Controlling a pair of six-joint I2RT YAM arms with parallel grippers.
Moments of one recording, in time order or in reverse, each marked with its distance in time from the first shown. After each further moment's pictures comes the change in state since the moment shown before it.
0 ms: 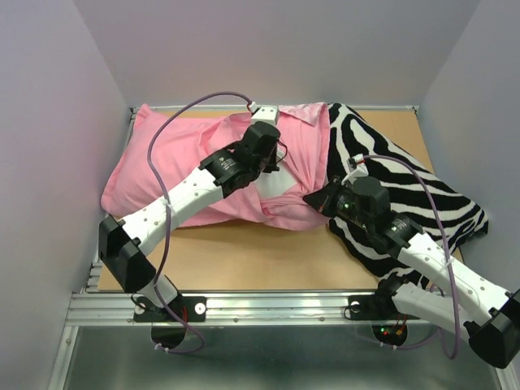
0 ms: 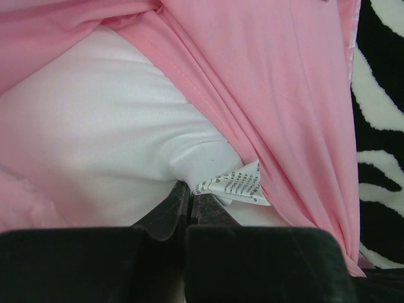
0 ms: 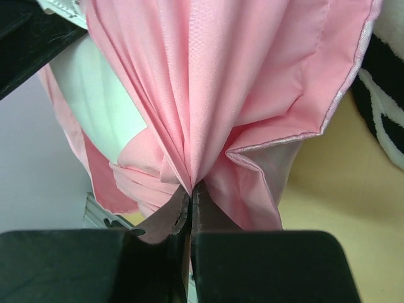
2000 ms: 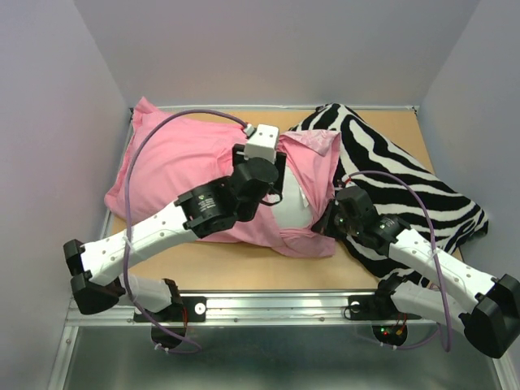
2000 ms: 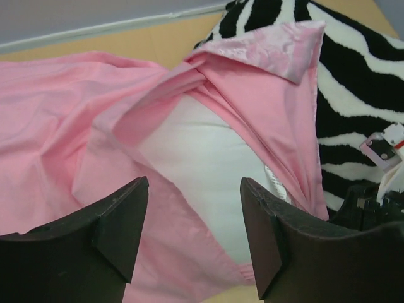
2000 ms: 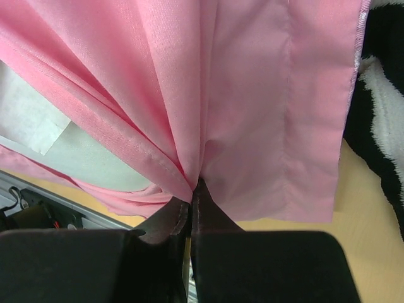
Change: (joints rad) left arm -0.272 -0.257 -0.089 -0.019 -0.346 0.080; right arm 0.003 0.082 -0.058 -0.248 0.002 -0.024
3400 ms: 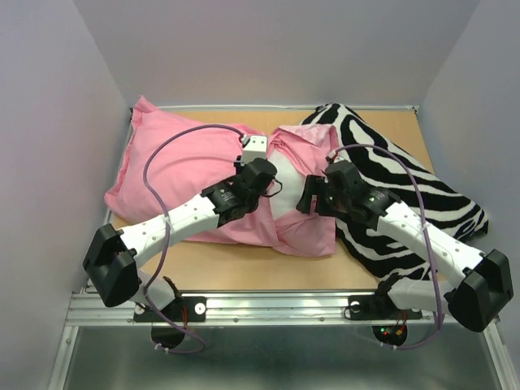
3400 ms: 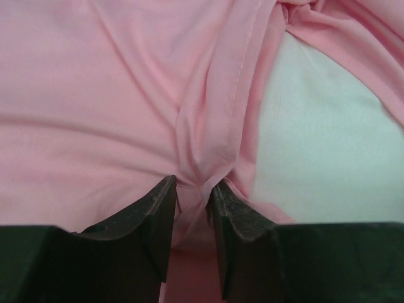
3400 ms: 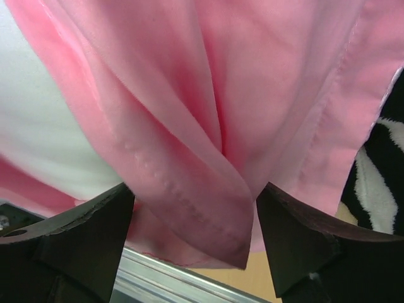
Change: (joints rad) left arm 0.197 0.135 -0.290 0.224 0.084 -0.082; right arm 0.000 0.209 0.299 -0.109 0.048 -0.150
